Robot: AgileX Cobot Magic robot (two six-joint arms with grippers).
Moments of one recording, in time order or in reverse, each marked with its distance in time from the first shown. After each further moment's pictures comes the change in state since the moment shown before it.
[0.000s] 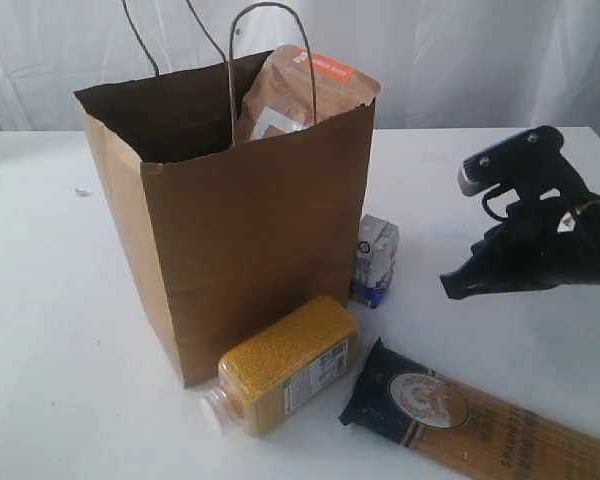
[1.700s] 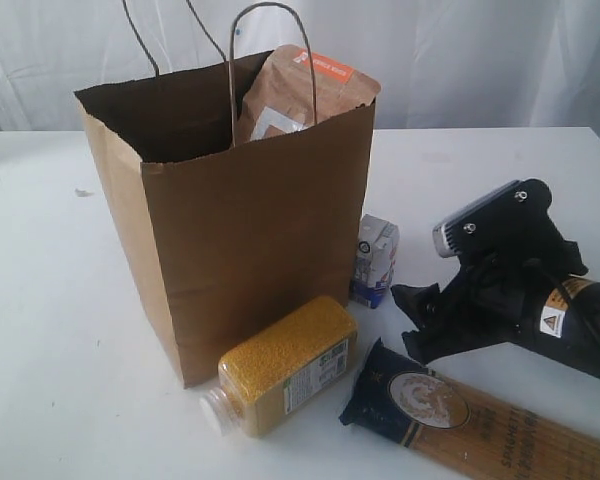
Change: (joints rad) left arm 0.000 0.000 0.000 0.000 0.000 0.000; right arm 0.187 -0.094 0.242 -0.329 -0.403 0.394
